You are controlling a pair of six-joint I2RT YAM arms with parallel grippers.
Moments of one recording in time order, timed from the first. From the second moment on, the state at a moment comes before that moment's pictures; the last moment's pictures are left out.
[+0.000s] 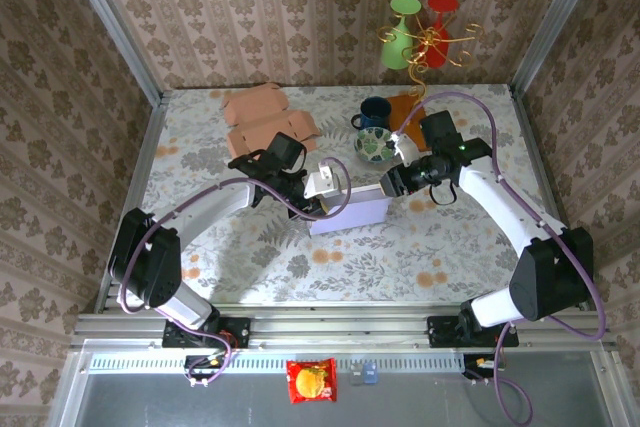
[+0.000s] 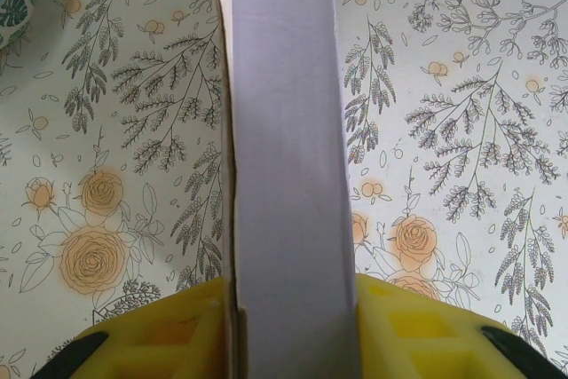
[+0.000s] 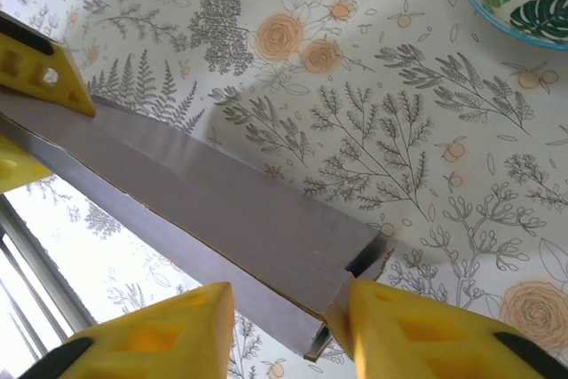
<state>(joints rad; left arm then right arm) -0.67 1.56 1.15 -0.65 0.51 0.69 0.26 1.44 1.19 -0.83 -0.46 -0.14</state>
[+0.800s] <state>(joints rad) -0.67 1.56 1.15 -0.65 0.52 0.69 0.30 1.44 1.19 -0.84 -0.31 -0.12</state>
